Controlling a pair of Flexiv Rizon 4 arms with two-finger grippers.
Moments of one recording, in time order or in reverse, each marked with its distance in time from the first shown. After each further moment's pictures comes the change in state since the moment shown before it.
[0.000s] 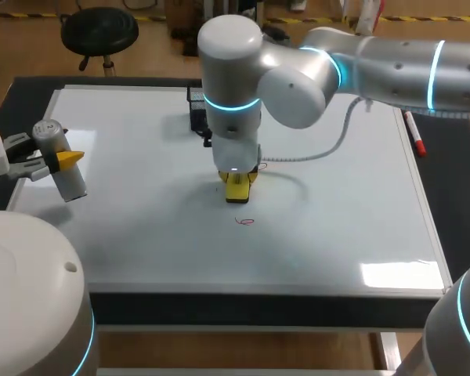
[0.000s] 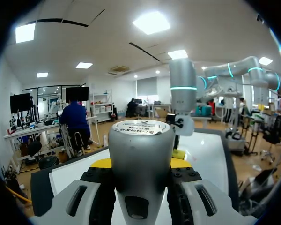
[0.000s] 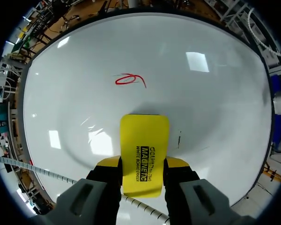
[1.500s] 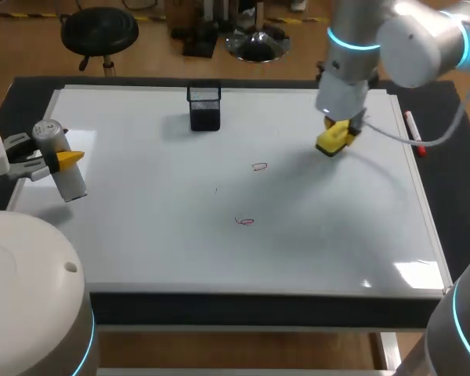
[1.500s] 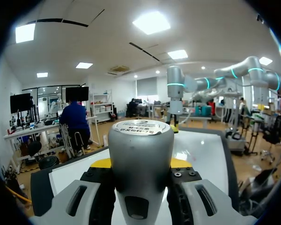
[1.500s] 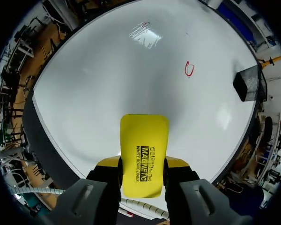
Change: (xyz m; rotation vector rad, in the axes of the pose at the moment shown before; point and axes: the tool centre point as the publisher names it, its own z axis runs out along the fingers) left arm 0.000 0.000 0.000 0.000 0.000 0.000; right arm 0.233 -0.104 -0.035 -0.025 -0.038 0.762
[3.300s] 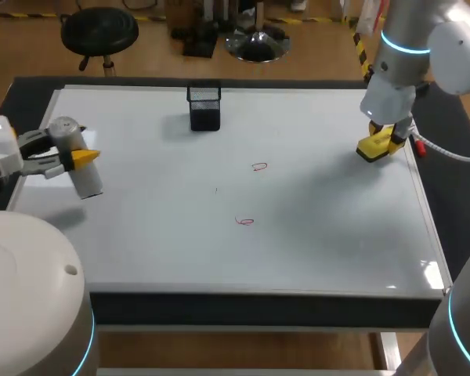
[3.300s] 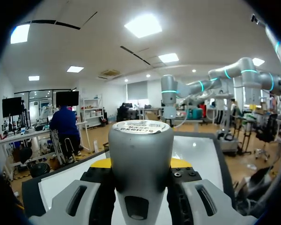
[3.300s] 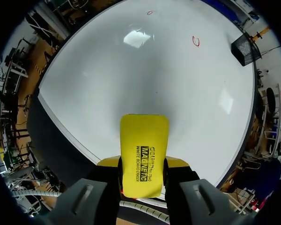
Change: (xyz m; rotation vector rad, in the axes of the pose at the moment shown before) left arm 0.029 -0.018 0.032 0.048 0.115 0.023; right arm 0.066 -0.053 0.008 -0.020 0.018 0.170
